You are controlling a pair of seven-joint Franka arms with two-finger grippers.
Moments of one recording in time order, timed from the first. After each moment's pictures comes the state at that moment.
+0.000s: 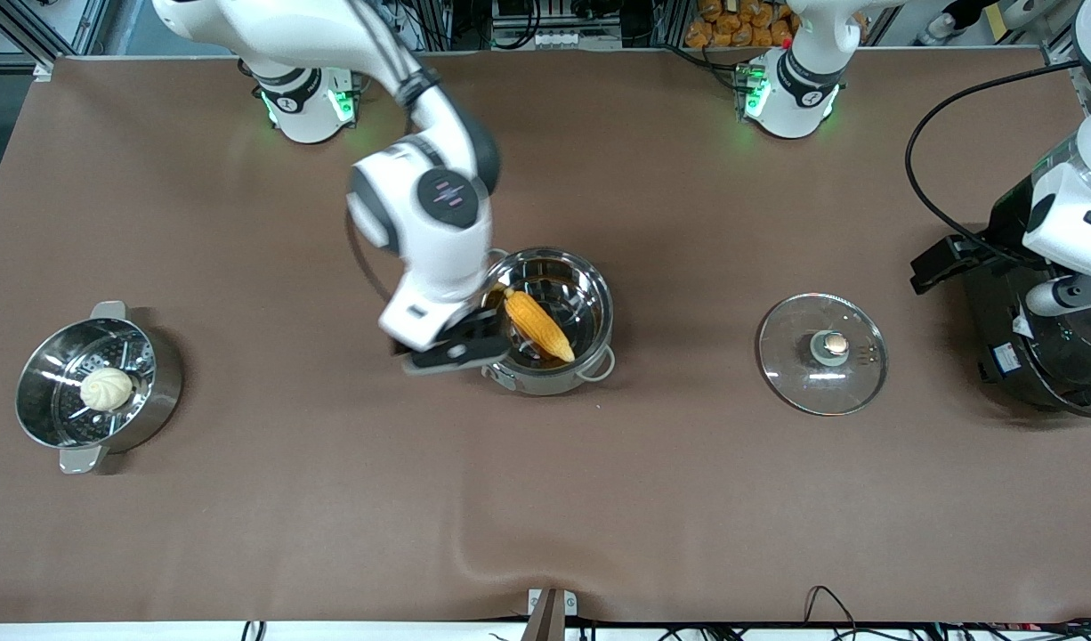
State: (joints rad) left arm 0.14 0.11 -0.29 -1.47 0.05 1.58 -0.36; right arm 0.62 0.54 -0.09 -1.42 -0.23 1.97 0.40
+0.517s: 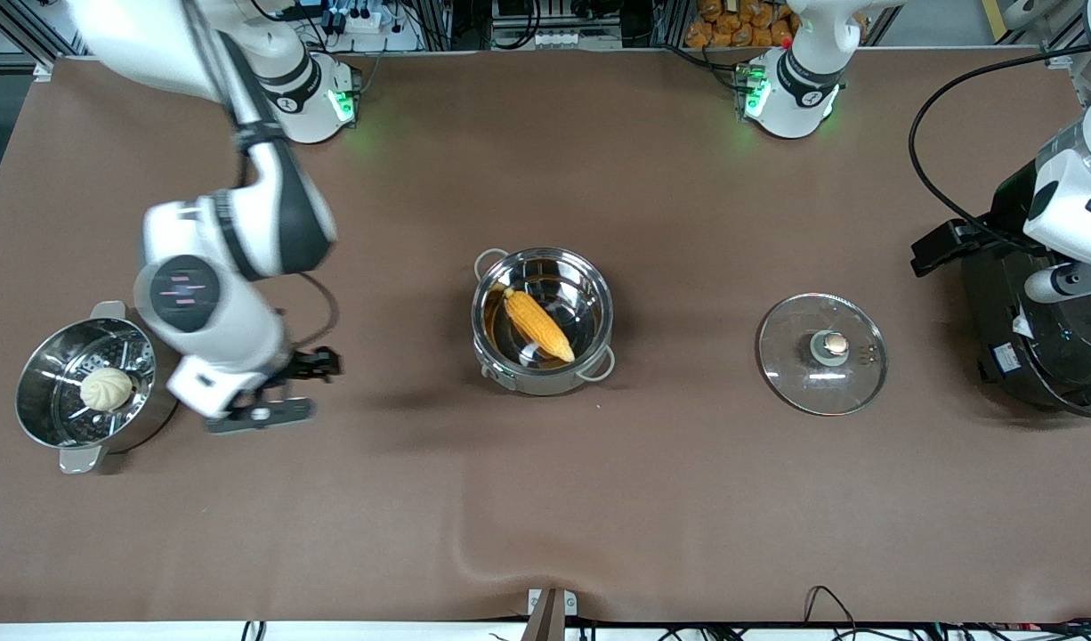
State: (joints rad) left arm 0.14 0.11 -0.29 -1.44 0.05 1.53 -0.36; right arm 0.29 0.42 -0.09 -1.54 -0.09 1.91 0.05
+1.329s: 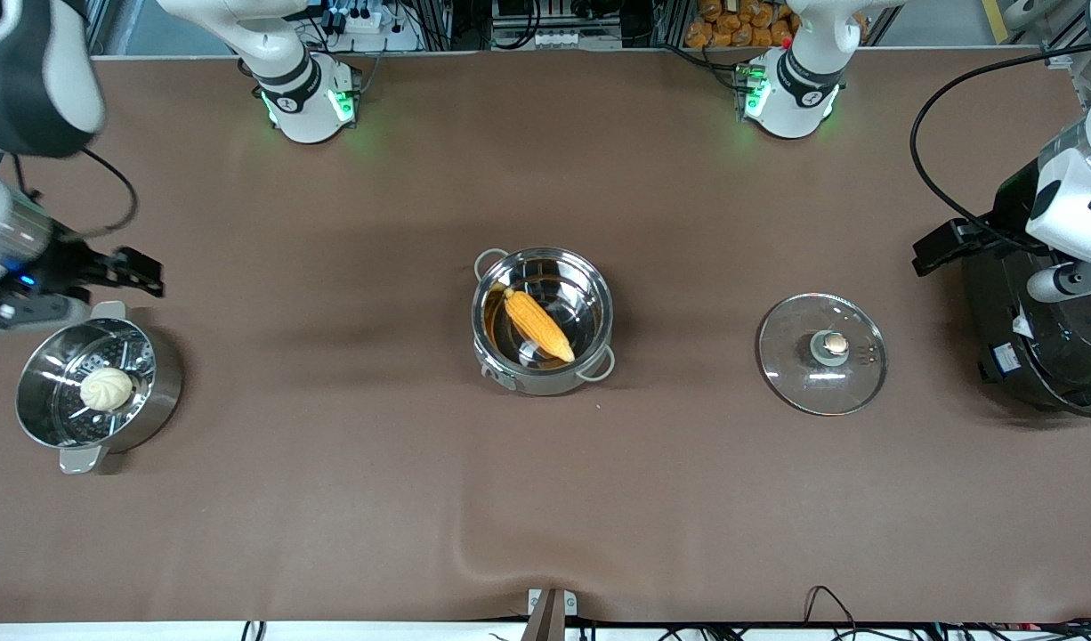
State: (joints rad) left arm 0.14 0.11 -0.29 -1.44 0.05 1.53 -0.36; right arm 0.04 0.04 -0.09 -1.72 -0.03 1.73 -0.15
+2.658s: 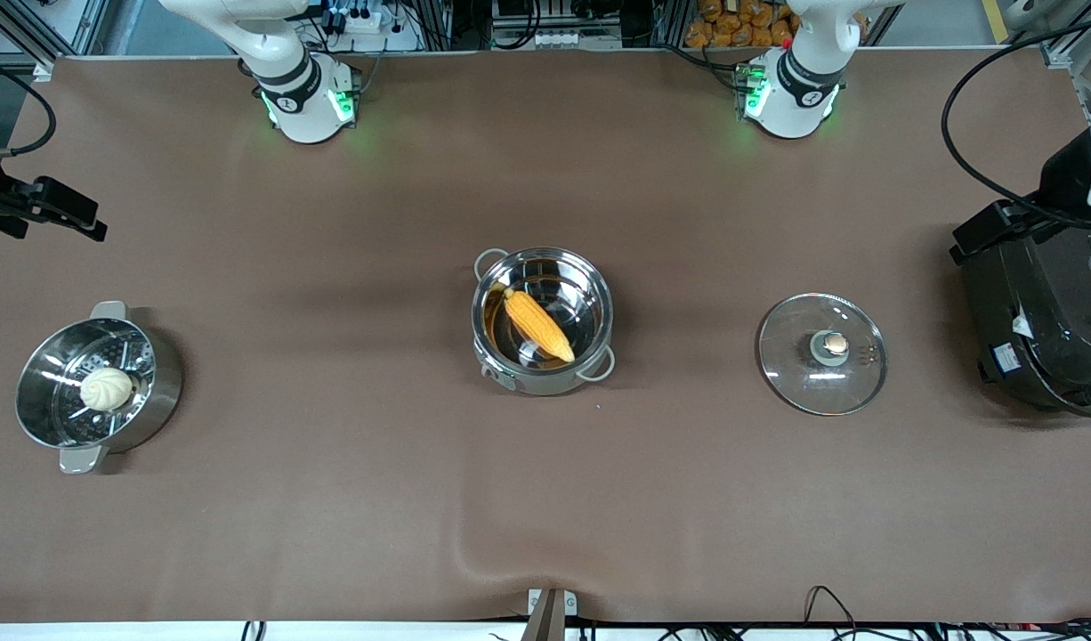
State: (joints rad) left arm 0.17 0.06 -0.28 -1.43 0.05 1.53 -0.36; right arm 0.00 0.00 -0.05 -1.55 0.00 1.51 -0.02
